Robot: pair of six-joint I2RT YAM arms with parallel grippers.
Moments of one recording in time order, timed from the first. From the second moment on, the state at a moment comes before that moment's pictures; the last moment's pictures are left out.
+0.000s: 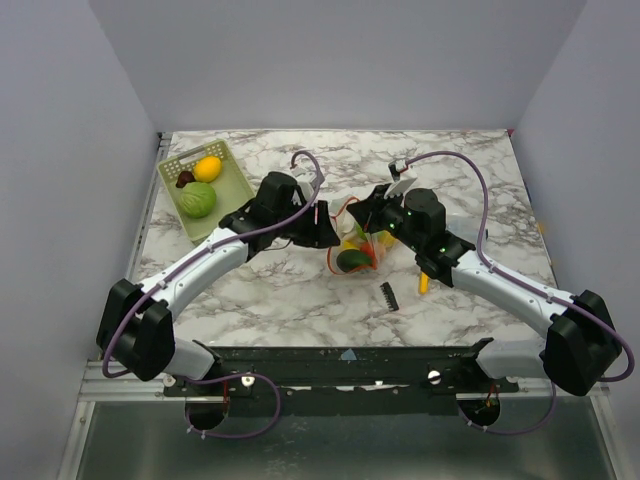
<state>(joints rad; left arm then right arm) -0.58 1.40 1.09 -0.30 0.43 -0.45 0.67 1.28 0.85 0.27 -0.02 0.44</state>
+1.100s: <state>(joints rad) -0.59 1.48 1.34 -0.47 0.45 -0.50 0.67 1.20 0.81 0.26 0.19 0.44</state>
